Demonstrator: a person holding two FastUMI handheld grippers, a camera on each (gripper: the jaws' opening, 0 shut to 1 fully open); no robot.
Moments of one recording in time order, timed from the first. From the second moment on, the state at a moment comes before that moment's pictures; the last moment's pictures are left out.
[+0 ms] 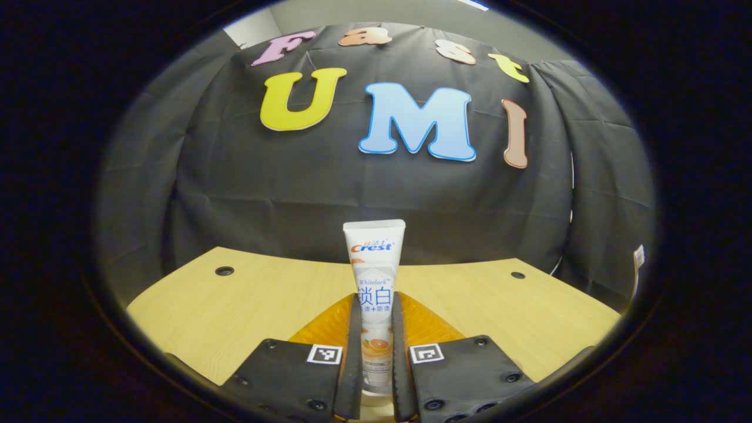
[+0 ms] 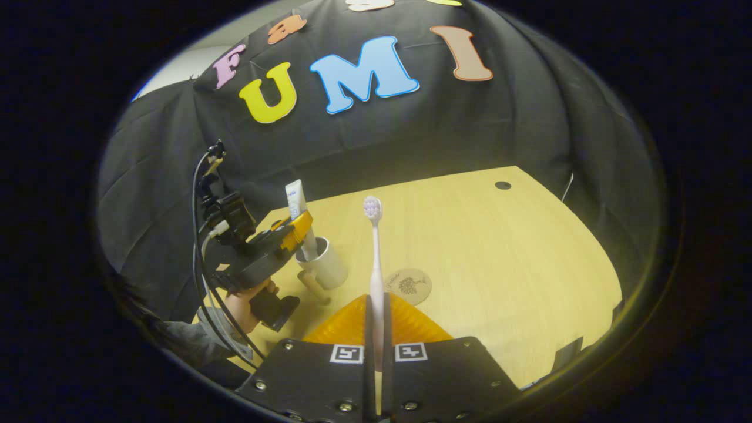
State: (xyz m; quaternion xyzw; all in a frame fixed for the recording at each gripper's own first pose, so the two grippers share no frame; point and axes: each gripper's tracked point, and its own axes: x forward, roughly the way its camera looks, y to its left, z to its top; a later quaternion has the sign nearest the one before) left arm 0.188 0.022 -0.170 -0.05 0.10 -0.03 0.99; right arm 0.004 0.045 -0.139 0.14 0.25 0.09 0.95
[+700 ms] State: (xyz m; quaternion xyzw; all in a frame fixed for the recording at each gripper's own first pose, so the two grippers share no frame) left arm 0.164 -0.001 -0.214 -0.01 0.17 -0.06 0.98; right arm 0.030 0.064 -0.122 0.14 0.23 0.12 0.96
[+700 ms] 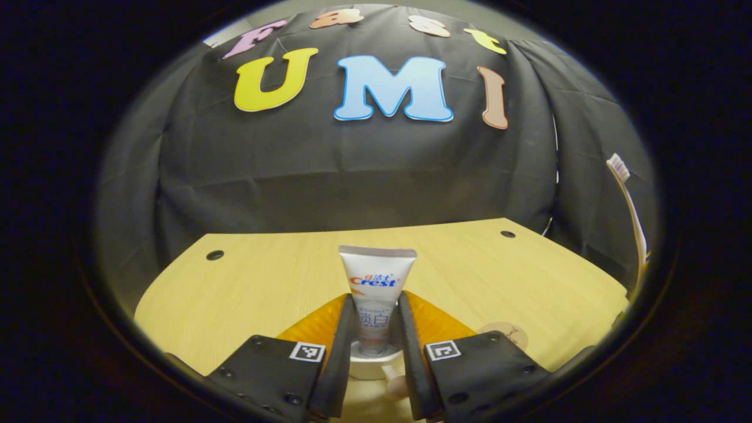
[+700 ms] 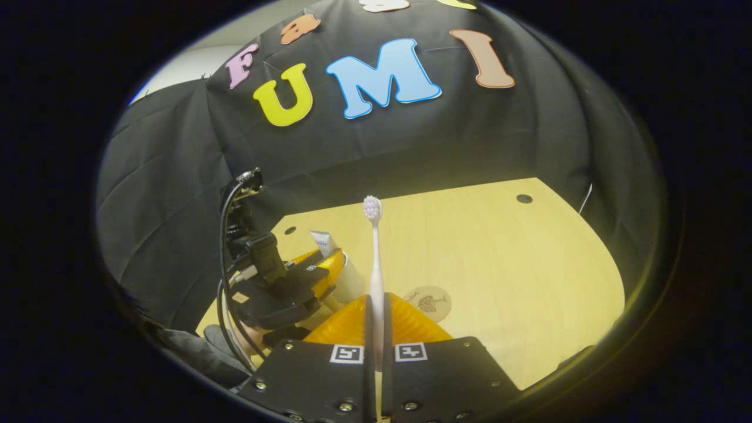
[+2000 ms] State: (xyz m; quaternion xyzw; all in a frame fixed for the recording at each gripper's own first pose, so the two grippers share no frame) left arm 0.072 0.036 -0.188 -0.04 0.20 -0.08 0.97; right arm 0.149 0.184 -0.058 0.09 0.07 0.25 0.96
